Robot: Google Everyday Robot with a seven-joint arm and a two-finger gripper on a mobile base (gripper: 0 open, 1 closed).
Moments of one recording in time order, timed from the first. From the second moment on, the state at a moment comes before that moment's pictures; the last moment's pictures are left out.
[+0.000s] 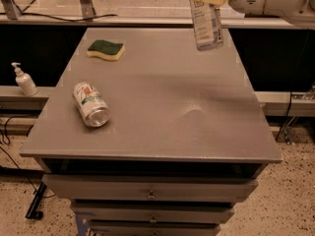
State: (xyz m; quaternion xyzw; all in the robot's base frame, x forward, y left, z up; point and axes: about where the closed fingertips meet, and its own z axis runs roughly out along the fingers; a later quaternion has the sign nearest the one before) arm 0.676 -0.115 1.061 -0.31 0.68 0.37 0.56
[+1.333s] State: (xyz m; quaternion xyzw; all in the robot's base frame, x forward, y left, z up) arm 0.637 -0.141 1.010 -0.32 0.56 0.38 0.66
